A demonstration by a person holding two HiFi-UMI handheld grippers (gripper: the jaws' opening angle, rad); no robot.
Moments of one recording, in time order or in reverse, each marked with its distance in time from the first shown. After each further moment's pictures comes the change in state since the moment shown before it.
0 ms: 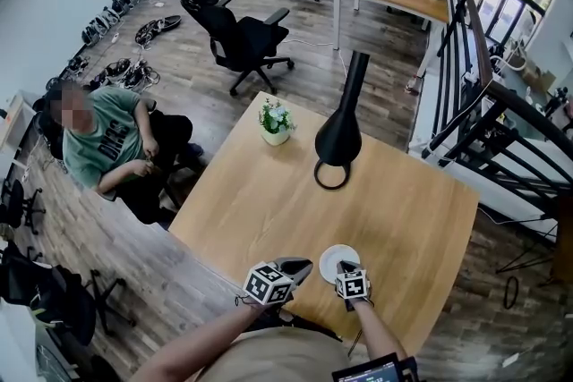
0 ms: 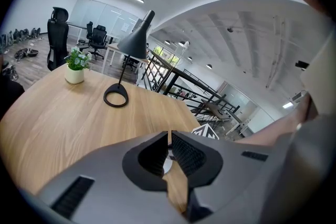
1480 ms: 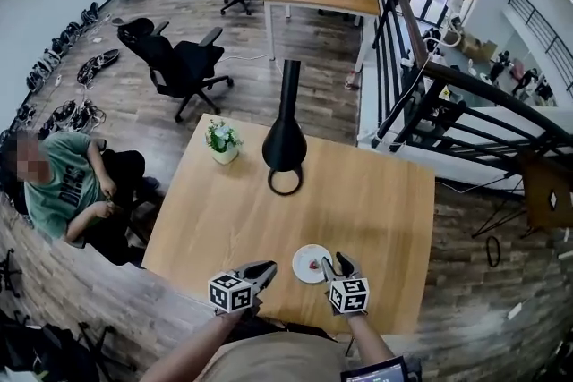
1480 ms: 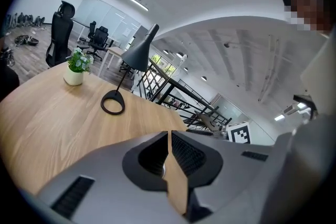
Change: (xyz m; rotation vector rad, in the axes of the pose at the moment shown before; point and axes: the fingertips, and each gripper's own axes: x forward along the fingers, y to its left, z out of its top) left arm -0.027 0.014 0.025 -0.060 -0.112 -0.091; right arm -0.146 -0.005 0.088 0.188 -0.452 -0.138
